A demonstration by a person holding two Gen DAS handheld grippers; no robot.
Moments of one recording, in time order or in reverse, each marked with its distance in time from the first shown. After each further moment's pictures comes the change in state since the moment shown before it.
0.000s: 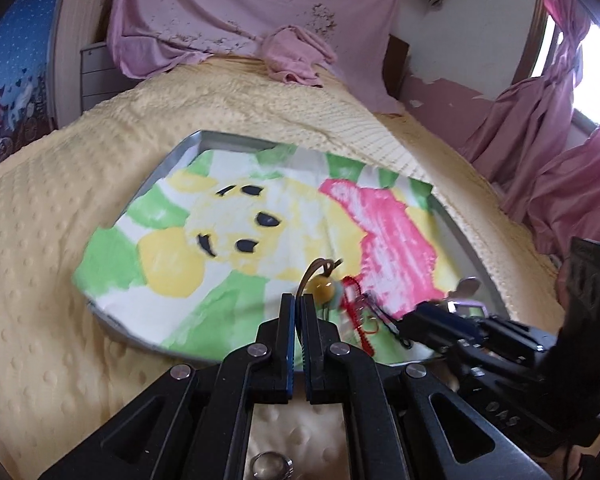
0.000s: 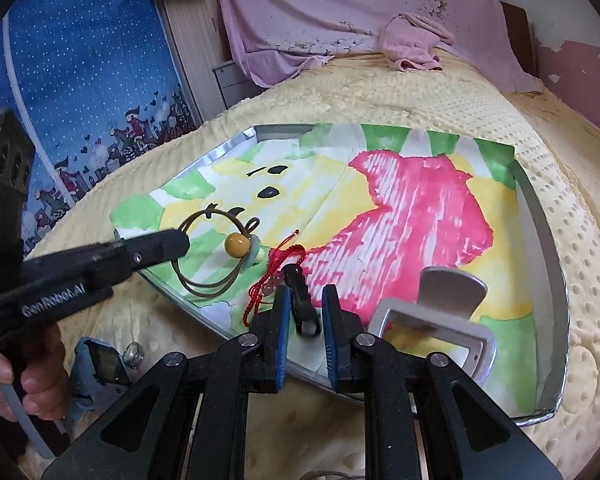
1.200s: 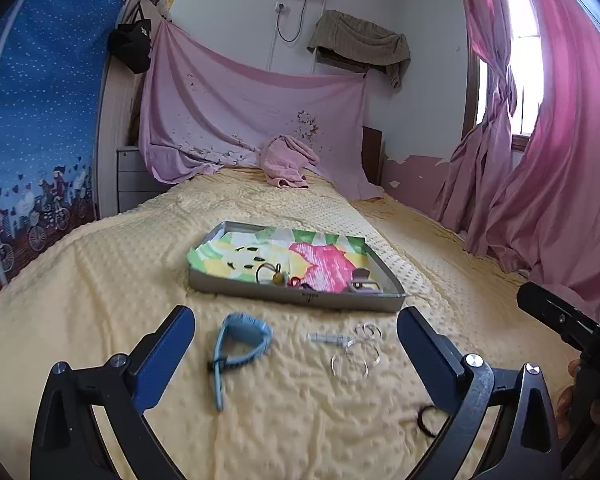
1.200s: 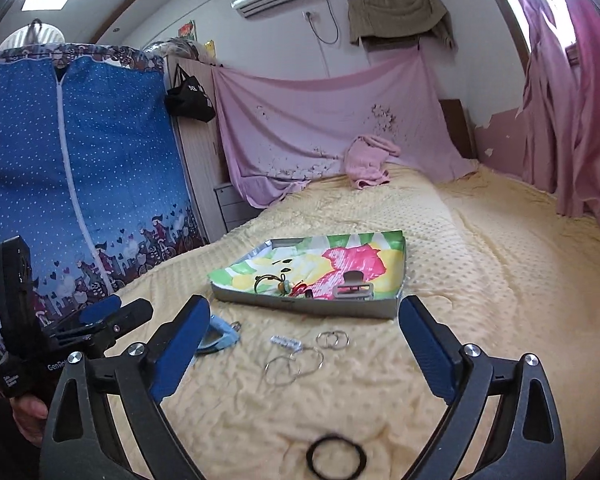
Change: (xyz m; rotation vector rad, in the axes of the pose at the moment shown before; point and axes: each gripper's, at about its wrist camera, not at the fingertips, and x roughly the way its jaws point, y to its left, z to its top) left arm -0.229 -0.061 -0.140 0.090 -0.403 0.051; right arm -0.290 0.019 -0.135 0.048 -0.468 -0.085
